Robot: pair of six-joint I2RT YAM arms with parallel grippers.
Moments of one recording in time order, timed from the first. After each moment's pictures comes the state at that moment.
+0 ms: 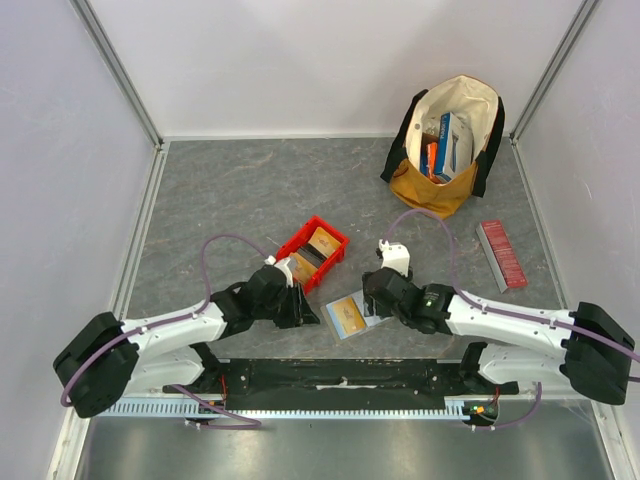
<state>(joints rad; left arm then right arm) -0.84 1.11 0.36 -0.04 0.21 -0.94 1.06 1.14 0.62 -0.41 0.46 0.77</state>
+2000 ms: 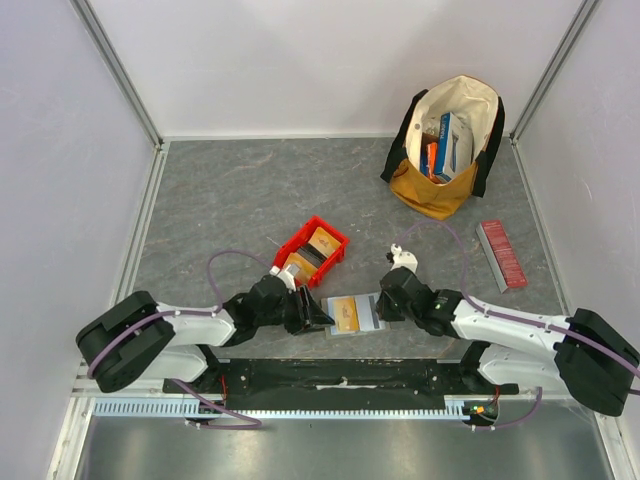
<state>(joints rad) -0.87 1.31 0.21 0.49 0.29 -1.18 0.93 1.12 0.44 -0.20 0.21 0.79</state>
